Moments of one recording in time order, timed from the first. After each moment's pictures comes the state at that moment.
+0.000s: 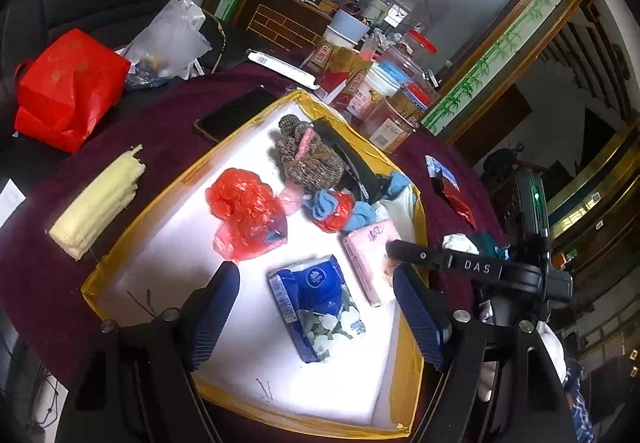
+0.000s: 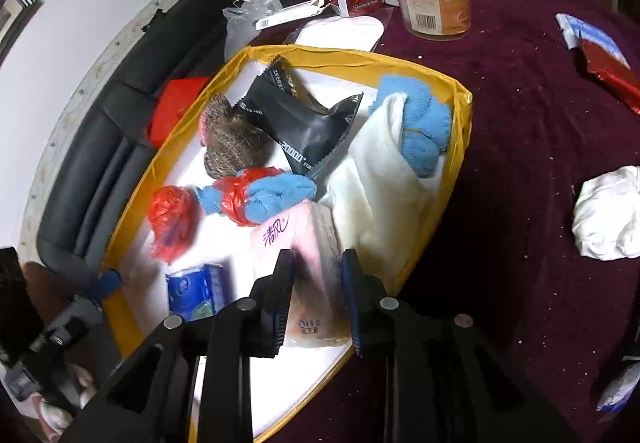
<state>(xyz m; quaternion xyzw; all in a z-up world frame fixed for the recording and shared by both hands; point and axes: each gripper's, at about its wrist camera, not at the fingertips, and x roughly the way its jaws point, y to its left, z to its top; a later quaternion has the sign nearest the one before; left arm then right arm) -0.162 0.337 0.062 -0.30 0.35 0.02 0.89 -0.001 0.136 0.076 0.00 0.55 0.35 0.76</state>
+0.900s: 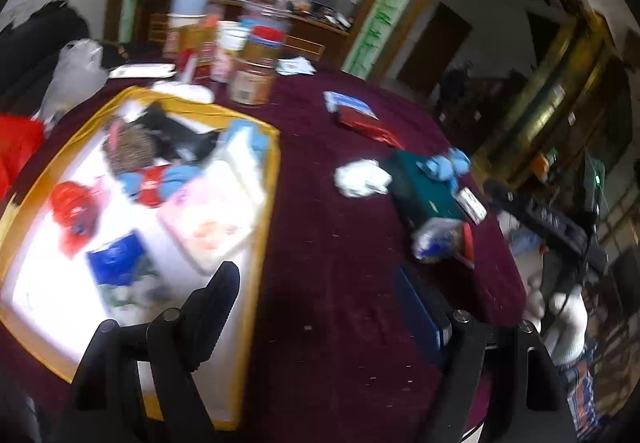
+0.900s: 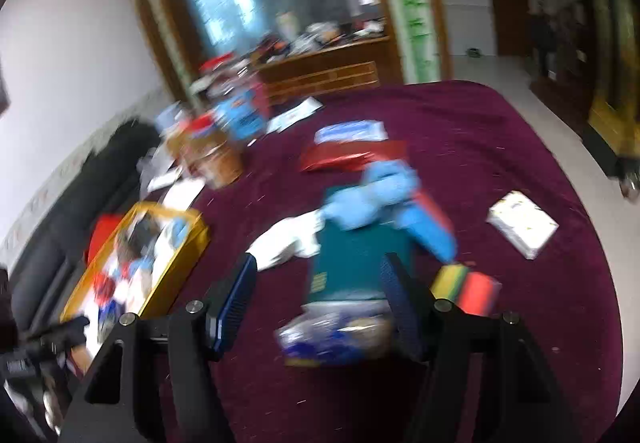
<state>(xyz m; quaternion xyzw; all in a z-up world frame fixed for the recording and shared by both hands) -0.133 0.172 0.096 -0.16 0.39 -0.09 0.90 -0.037 -0.154 0.144 0.09 0.34 0.17 0.92</state>
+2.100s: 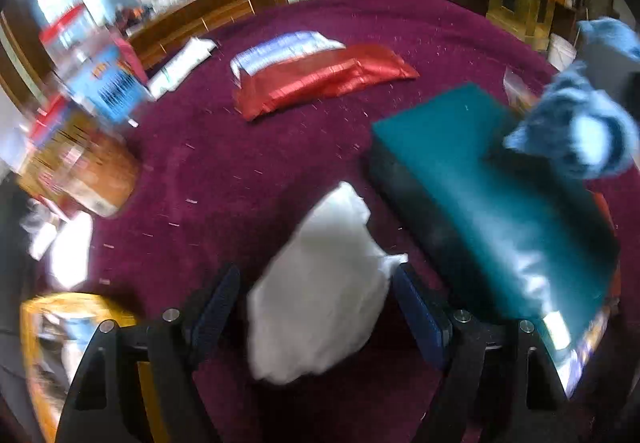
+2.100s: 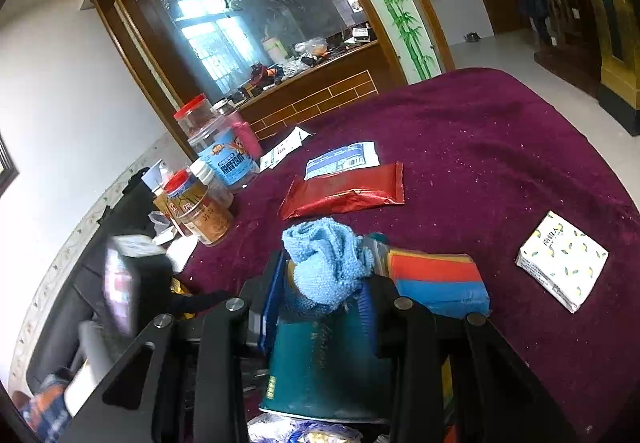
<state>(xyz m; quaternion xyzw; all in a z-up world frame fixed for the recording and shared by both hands) 0.099 0.013 0.013 0.13 0.49 -0.08 0.86 0.051 -0.175 0.115 0.18 0.32 0.20 0.91</state>
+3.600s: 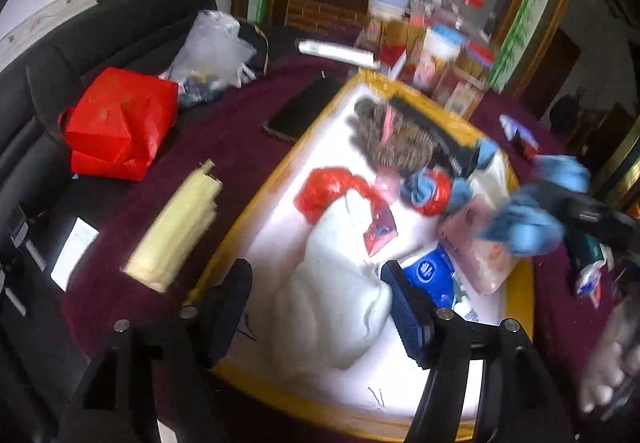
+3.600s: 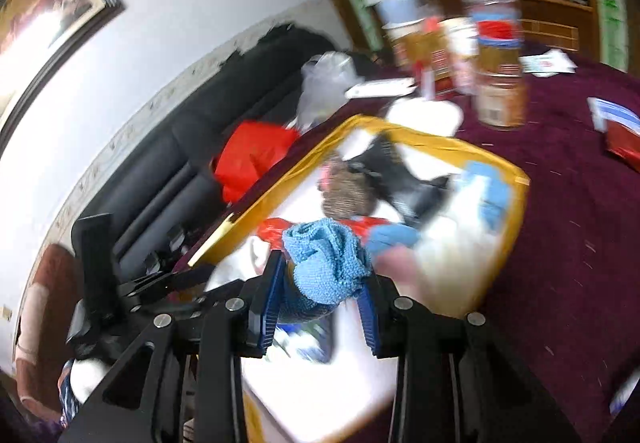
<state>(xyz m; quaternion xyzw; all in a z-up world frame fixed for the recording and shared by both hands) -0.155 0.349 0.053 -0.17 0.41 0.13 0.89 -0.052 0.156 0.129 0.01 0.42 0.45 0.78</state>
